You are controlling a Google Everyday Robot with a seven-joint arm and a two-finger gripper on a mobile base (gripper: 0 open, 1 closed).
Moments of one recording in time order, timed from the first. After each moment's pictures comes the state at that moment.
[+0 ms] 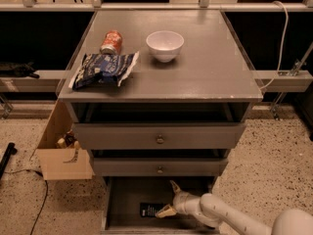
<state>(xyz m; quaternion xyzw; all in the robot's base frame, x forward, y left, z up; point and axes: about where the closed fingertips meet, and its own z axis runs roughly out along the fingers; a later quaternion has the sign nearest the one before) 0.539 -0.043 0.181 -0.47 0.74 0.23 0.43</state>
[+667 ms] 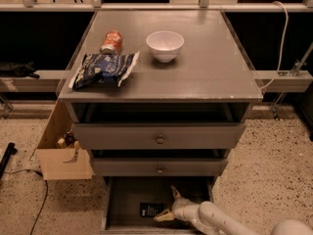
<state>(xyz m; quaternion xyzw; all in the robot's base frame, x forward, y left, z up) 0.529 -0.041 0.146 -0.43 0.76 0.24 0.44</state>
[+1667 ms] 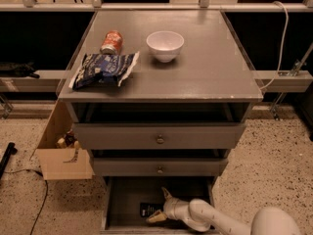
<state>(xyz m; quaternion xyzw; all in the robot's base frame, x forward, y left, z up) 0.529 0.000 0.124 -0.45 0.75 0.25 0.41</state>
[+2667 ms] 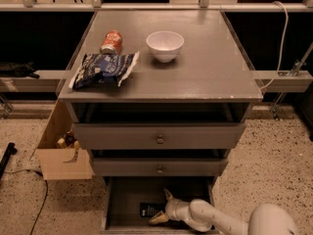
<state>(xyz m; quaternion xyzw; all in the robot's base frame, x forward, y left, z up) 0.528 -0.011 0.109 -0.46 0.76 0.24 0.39</state>
